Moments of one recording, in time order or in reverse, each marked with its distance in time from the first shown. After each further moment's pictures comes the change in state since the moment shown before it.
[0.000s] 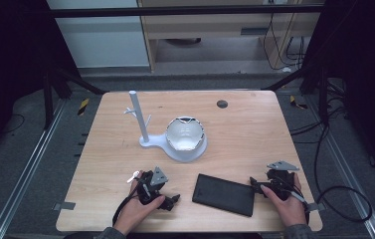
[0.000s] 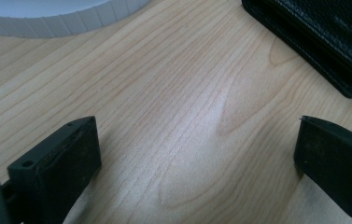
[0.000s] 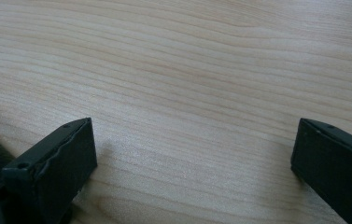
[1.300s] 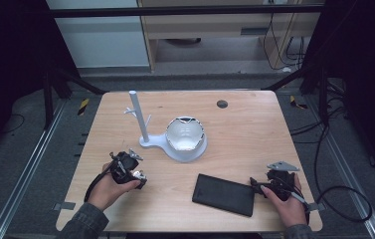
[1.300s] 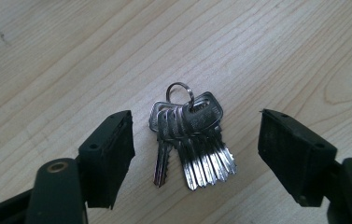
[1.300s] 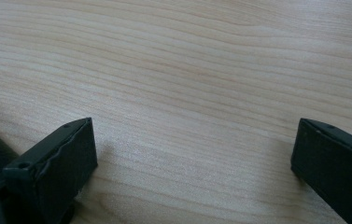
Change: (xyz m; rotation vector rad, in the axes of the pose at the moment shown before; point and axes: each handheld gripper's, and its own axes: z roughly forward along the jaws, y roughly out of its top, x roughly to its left) left arm 0.074 0.016 -0.053 0.355 0.144 -0.124; right arm 0.000 -0.001 -0.001 -0.003 0.000 -0.006
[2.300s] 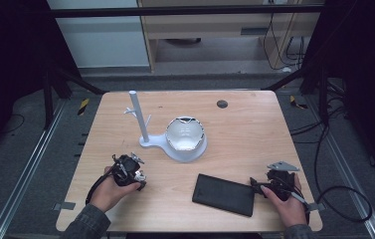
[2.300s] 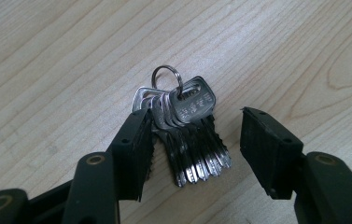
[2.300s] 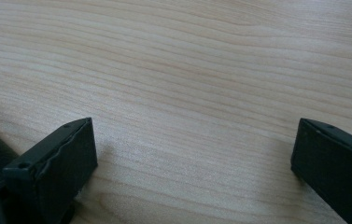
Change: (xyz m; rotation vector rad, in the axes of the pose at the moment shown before) left arm -0.003 -0.004 0.010 0.039 -0.033 0.004; right arm 0.000 0.000 0.000 0.001 0.000 0.001
